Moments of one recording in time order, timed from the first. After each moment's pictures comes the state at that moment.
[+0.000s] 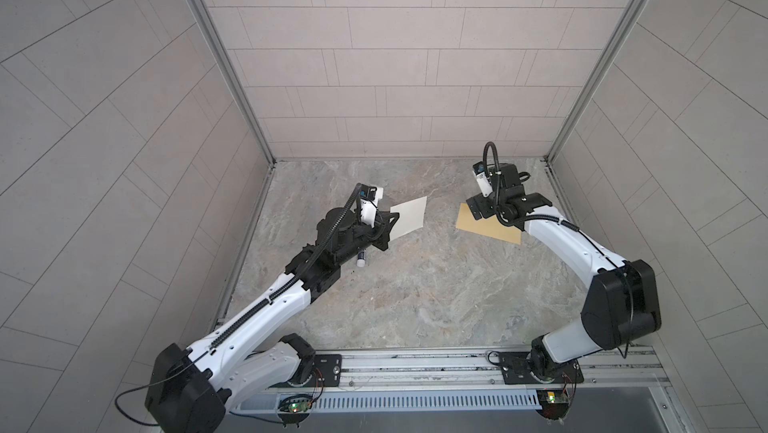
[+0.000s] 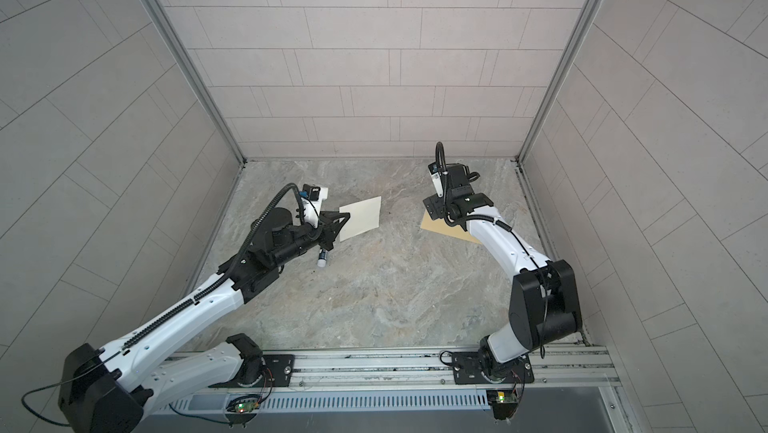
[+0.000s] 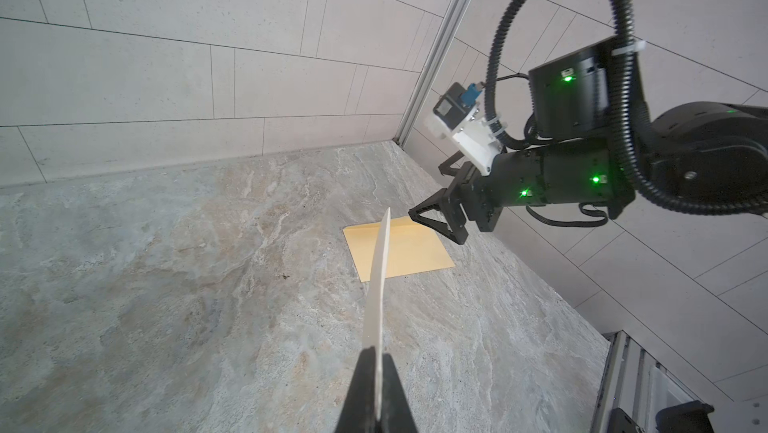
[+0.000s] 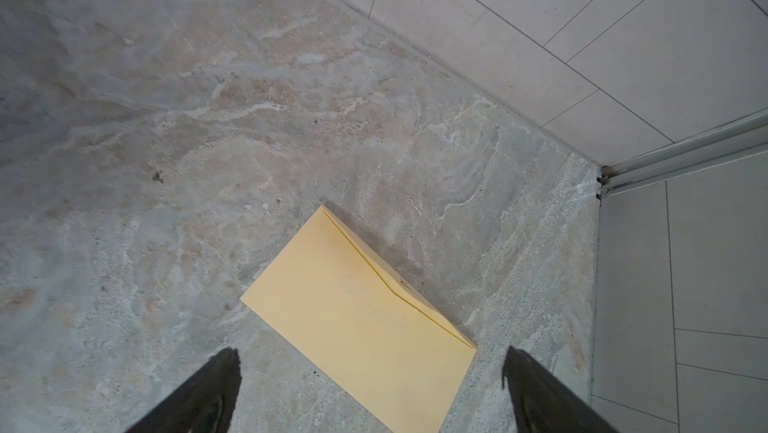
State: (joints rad) left arm -0.61 1.03 0.78 0.03 0.18 -0.30; right arm 0.24 1.54 1.23 -0.47 0.22 -0.26
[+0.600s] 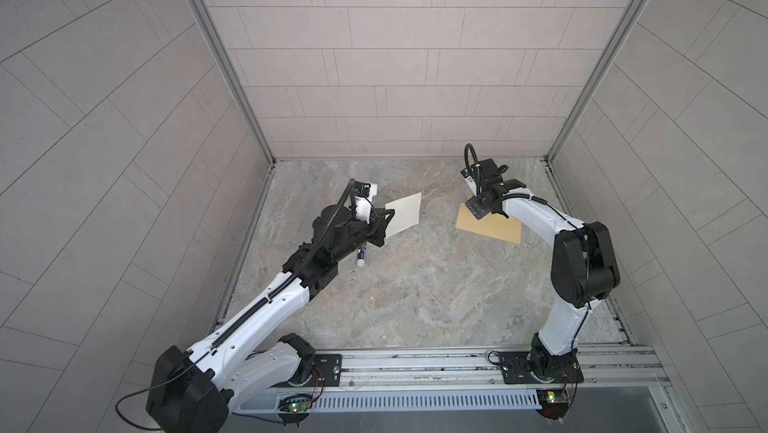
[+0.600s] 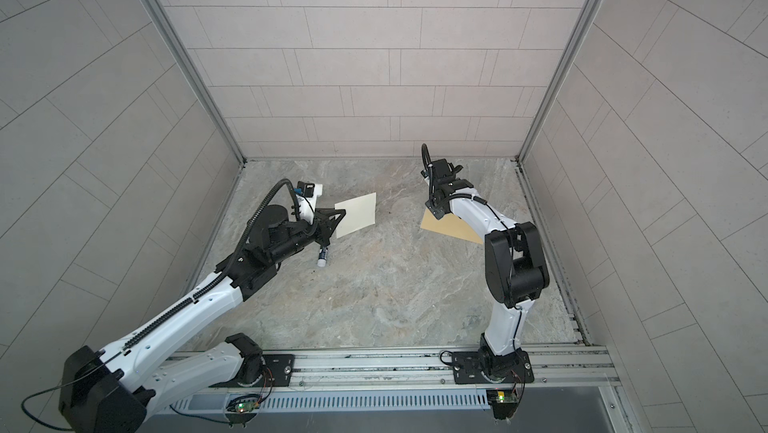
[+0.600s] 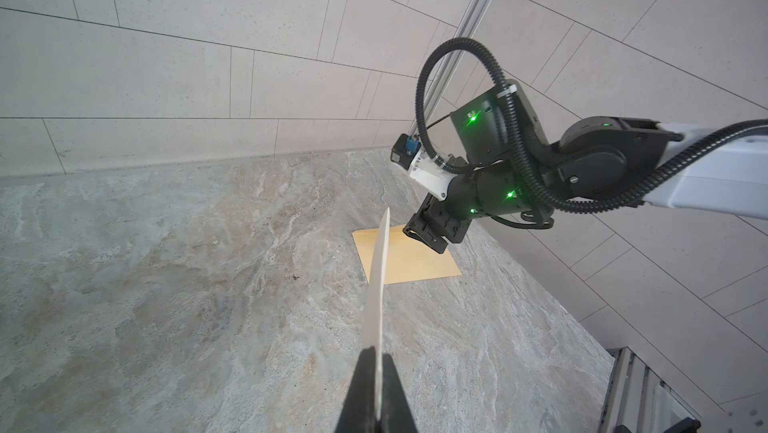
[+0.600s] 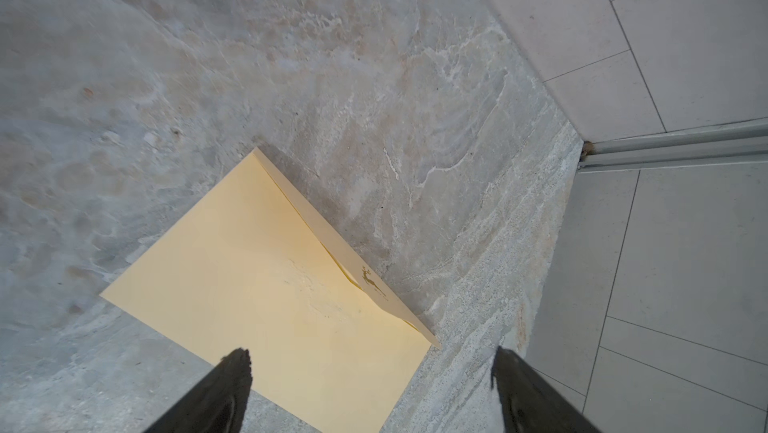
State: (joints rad) left arm -0.57 1.03 0.78 0.04 0.20 -0.33; right arm 0.24 1.83 1.42 -0.61 0.42 -0.40
